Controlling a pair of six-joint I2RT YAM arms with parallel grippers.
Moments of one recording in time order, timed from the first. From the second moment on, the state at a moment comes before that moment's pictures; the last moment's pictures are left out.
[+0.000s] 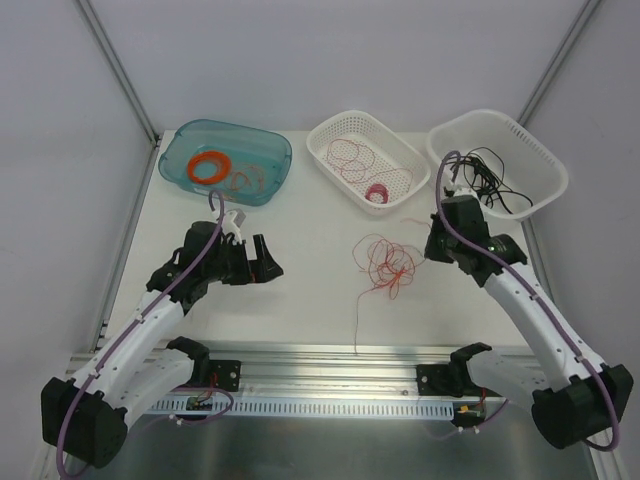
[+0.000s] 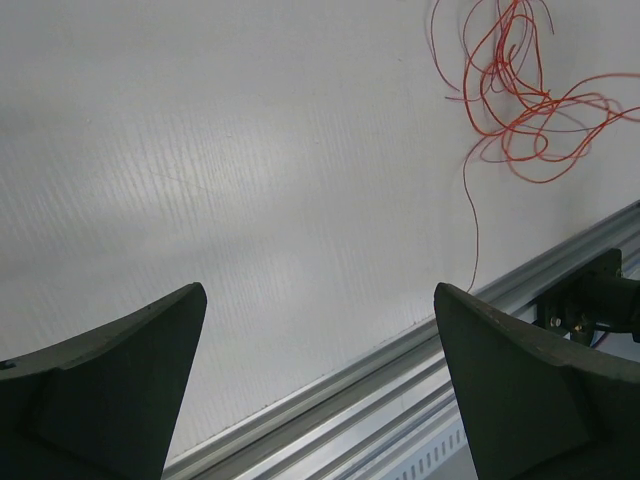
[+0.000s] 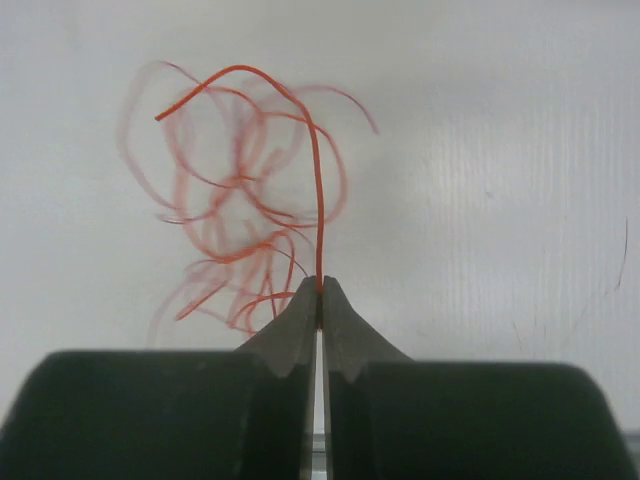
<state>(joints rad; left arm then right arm) -0.36 0.84 0.61 -0.47 0.31 -0.51 0.36 1.05 0.87 -0.75 0.19 0.46</state>
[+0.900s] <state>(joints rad) -0.48 0.75 0.76 -0.41 0.41 -0.46 0.75 1.21 1.30 -0.64 -0.11 0.52</state>
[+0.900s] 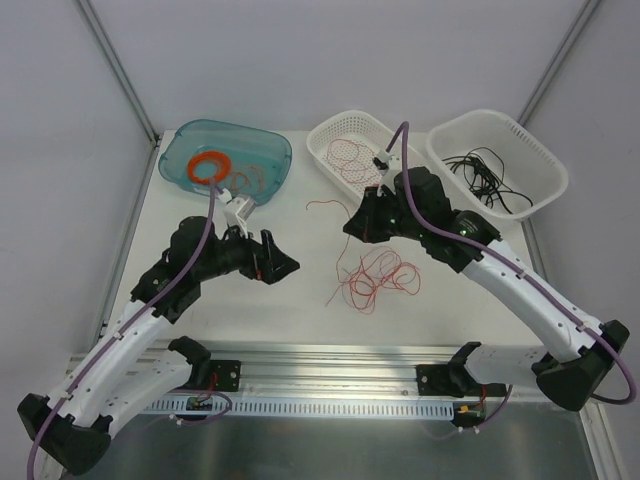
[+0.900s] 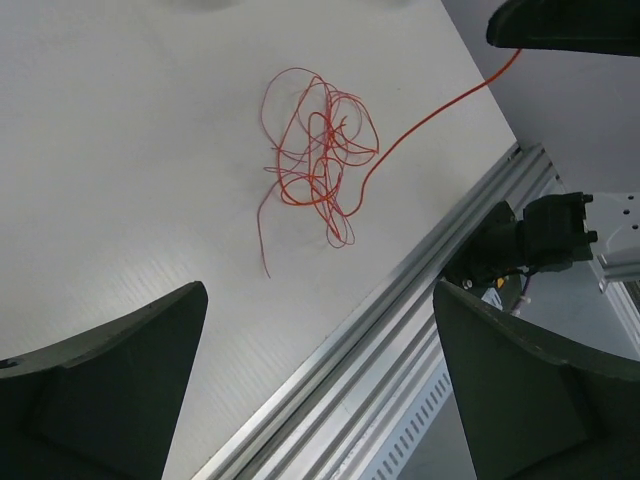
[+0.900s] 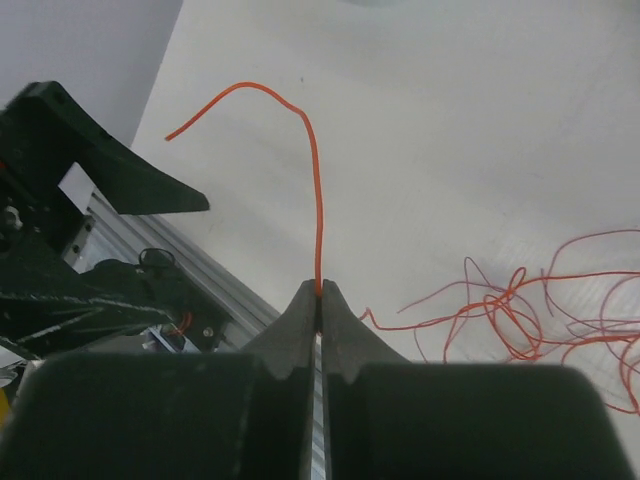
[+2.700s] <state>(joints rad) -0.90 0.90 0.71 -0.09 -0.21 -0.51 0.86 1.11 0.92 -0.50 0.14 0.64</state>
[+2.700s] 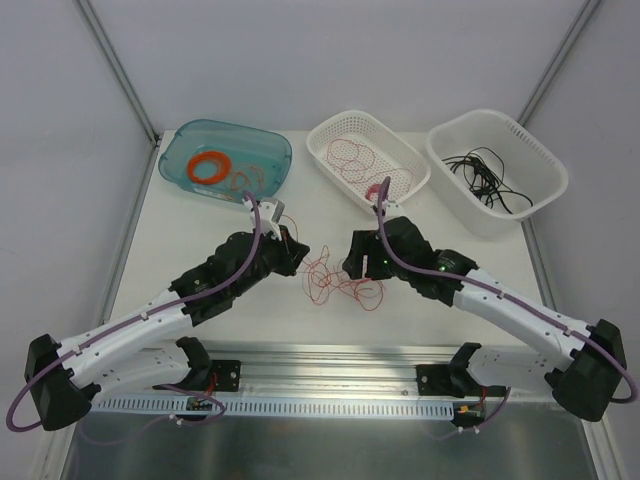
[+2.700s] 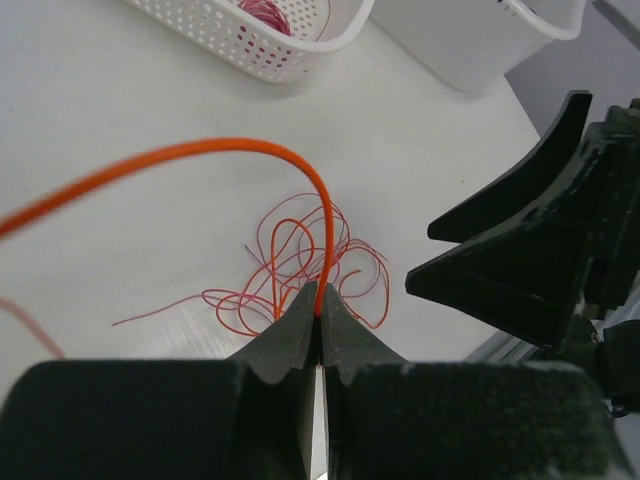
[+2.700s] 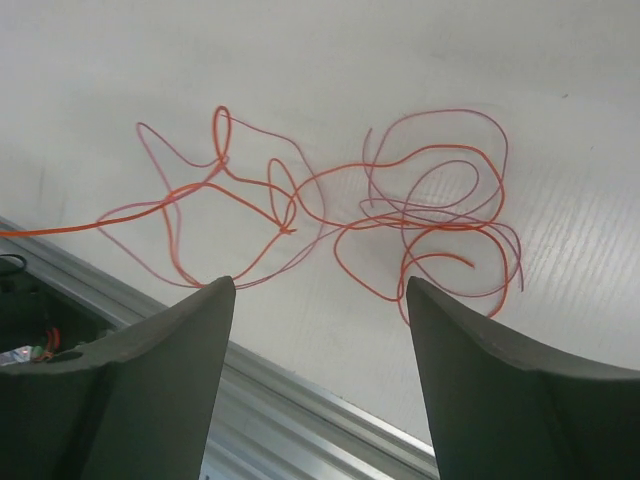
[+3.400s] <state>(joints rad) -0.90 0.90 0.76 -0.21 -0.27 -0.59 0.87 1.42 0.75 0.07 -0.10 0.46</state>
